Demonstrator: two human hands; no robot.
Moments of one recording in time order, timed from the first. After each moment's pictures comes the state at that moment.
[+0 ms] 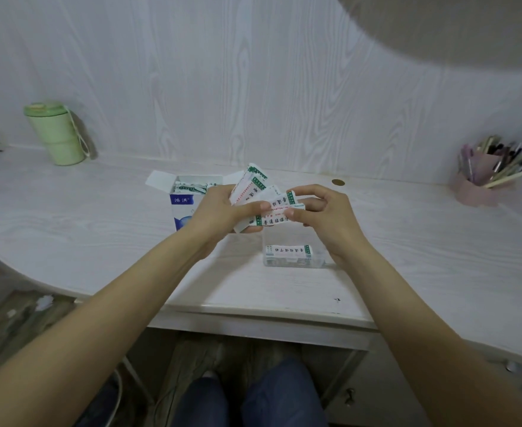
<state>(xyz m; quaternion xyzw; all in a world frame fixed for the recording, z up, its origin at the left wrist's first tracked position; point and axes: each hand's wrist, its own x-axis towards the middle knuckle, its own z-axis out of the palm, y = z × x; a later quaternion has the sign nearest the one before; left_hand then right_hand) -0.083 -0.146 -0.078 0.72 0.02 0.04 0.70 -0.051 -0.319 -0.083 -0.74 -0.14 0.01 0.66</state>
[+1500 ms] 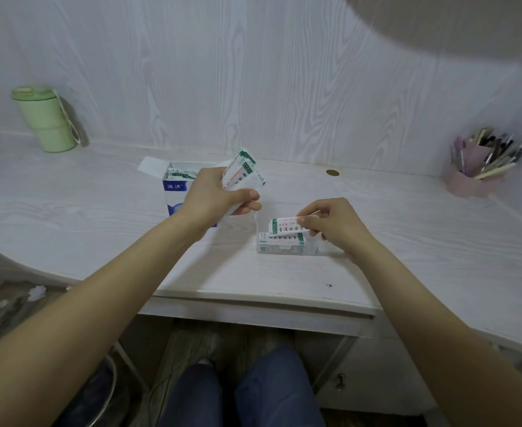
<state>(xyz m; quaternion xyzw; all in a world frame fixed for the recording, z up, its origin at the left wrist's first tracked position) -0.083 -0.147 -0.079 0.73 0.04 0.08 0.67 -0.038 -0.351 -0.107 -0.88 -0.10 0.02 0.47</state>
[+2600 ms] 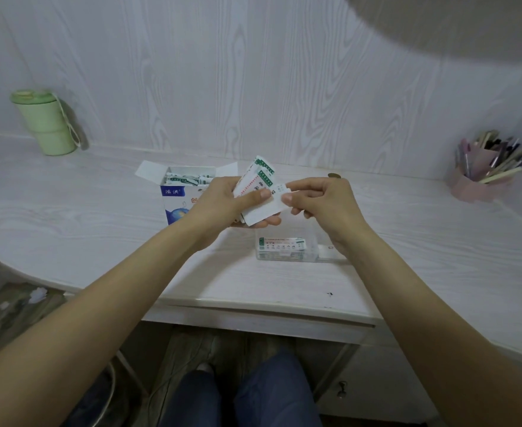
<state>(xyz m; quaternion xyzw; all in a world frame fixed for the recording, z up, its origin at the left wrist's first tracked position) -0.083 -0.158 -0.077 0.71 -0.03 0.00 0.71 -0.045 -0.328 -0.073 -0.77 -0.14 0.01 0.63</state>
